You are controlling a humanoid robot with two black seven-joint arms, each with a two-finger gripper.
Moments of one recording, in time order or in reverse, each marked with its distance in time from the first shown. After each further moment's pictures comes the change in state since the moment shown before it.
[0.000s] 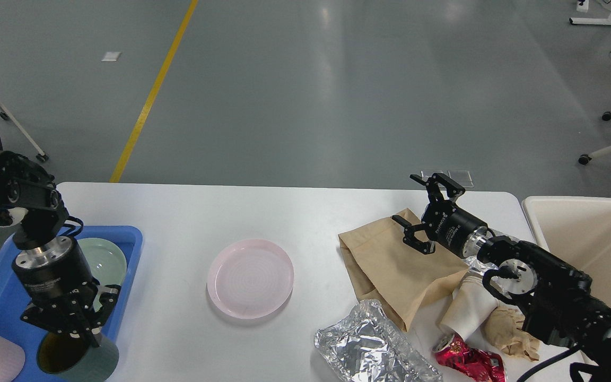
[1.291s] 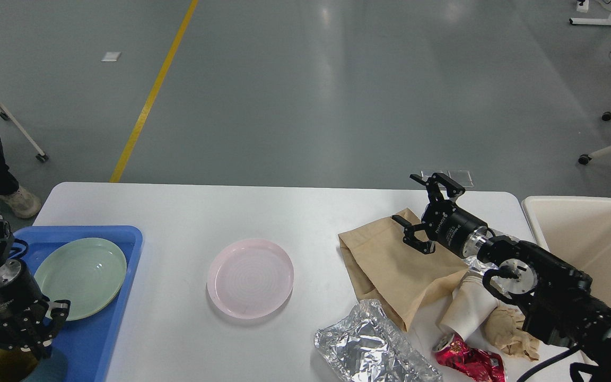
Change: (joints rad) left arm 0.313 0.120 -0.021 0.320 0.043 0.018 0.000; right arm 0.000 0.000 0.000 0.000 0.000 0.000 0.000
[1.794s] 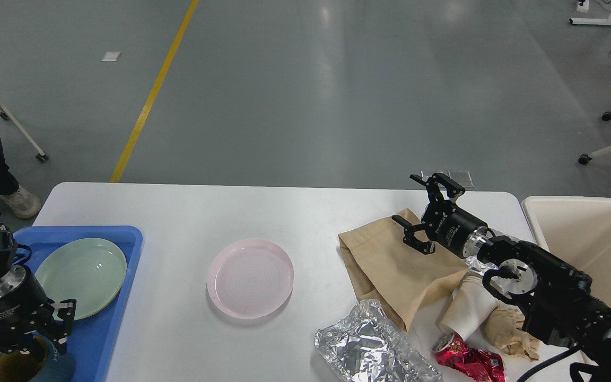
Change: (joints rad) left arm 0.049 0.003 -0.027 0.033 -0.007 0.046 -0.014; right arm 0.000 0.000 0.000 0.000 0.000 0.000 0.000
